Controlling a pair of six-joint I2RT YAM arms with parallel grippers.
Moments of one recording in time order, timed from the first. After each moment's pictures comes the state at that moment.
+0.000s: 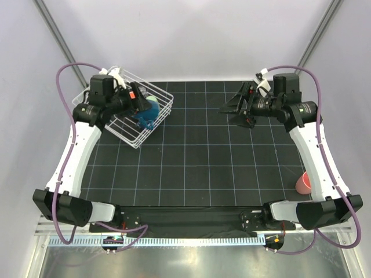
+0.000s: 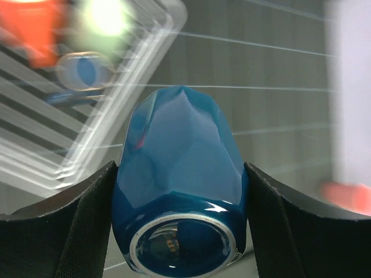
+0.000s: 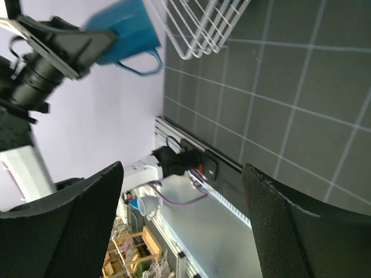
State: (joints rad) left arm -0.21 1.34 1.50 -0.73 0.27 -0.47; right arm 0.18 1.29 1.53 -0.84 -0.75 0.75
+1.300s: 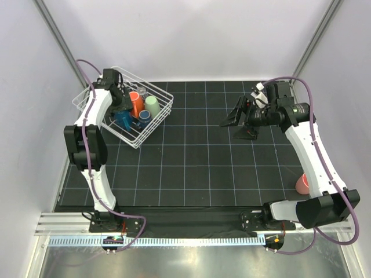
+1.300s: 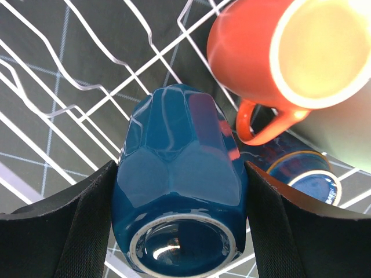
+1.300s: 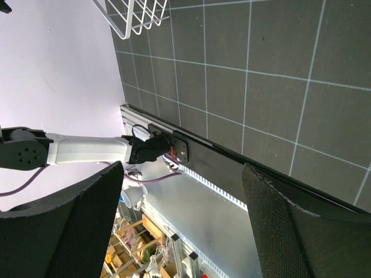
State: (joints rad) left arm -0.01 1.99 1.80 -0.86 -0.11 -0.31; right arm 0.18 1.31 1.45 -1.04 -0.65 0.64
